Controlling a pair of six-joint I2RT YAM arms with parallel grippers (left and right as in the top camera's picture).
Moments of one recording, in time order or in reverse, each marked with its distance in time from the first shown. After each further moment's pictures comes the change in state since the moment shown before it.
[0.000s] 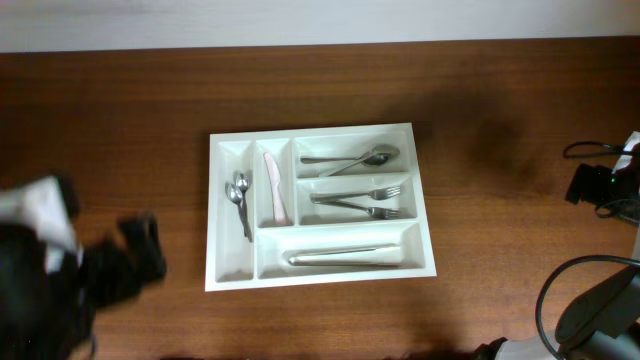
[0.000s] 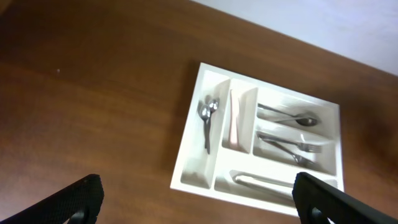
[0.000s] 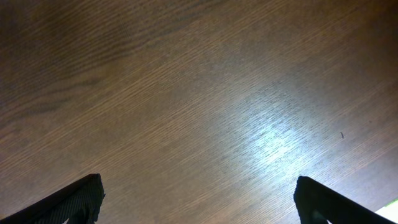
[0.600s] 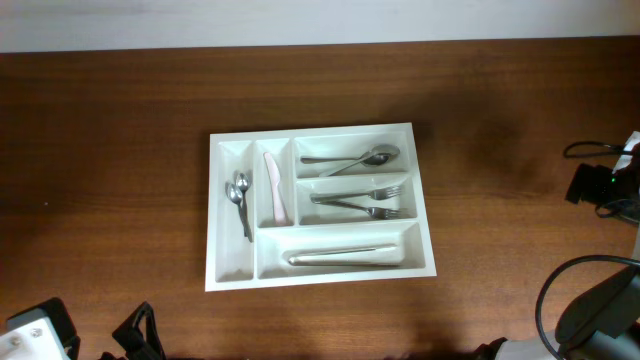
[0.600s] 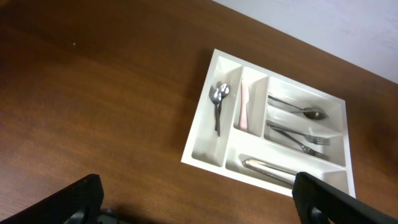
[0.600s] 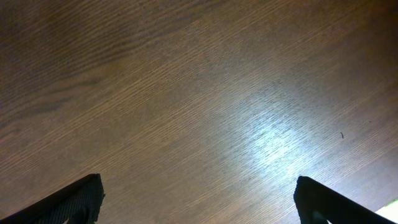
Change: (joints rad) left arm 0.000 -0.397 -0.311 -0.003 -0.035 -0.064; right arm 0.000 0.000 0.000 0.000 0.000 0.000
